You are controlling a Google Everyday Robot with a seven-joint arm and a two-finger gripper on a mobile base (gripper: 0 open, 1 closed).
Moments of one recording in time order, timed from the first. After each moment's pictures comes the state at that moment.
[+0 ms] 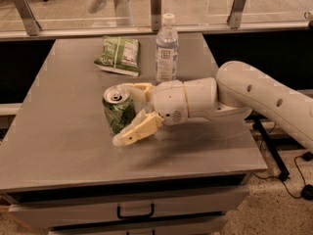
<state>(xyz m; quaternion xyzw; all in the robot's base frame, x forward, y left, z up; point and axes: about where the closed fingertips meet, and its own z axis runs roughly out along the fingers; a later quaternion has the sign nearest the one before) 0.468 0.078 0.886 -0.56 0.52 0.46 0.46</state>
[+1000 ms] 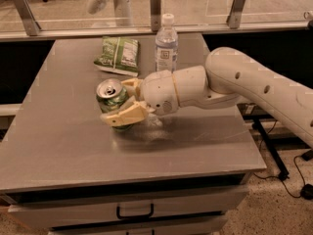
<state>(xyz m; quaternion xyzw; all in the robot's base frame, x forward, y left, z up) 0.481 0.099 0.894 -0.59 0.51 0.44 0.45</state>
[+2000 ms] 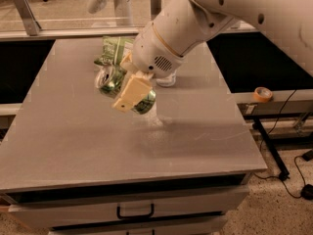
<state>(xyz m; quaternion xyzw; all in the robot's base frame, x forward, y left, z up) 0.482 0.072 0.935 -0.71 0.61 0.23 0.27</state>
